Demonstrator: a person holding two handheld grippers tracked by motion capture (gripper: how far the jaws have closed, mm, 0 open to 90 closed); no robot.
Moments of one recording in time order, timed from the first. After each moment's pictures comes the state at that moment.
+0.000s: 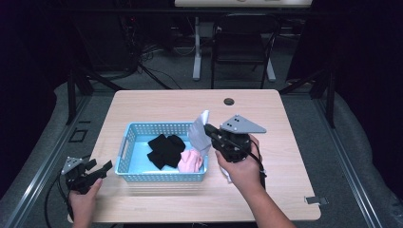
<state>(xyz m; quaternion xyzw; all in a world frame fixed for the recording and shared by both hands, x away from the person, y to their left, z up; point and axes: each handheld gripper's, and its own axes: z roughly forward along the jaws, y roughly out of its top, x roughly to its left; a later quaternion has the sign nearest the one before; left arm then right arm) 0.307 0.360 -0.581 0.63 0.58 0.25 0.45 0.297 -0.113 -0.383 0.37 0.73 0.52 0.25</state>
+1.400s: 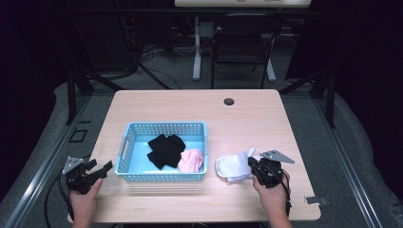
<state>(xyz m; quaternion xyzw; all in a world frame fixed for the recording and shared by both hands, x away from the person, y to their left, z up) 0.307 0.359 -0.581 0.64 0.58 0.25 0.45 0.293 -0.220 -0.526 0.56 0.69 0.40 0.23</state>
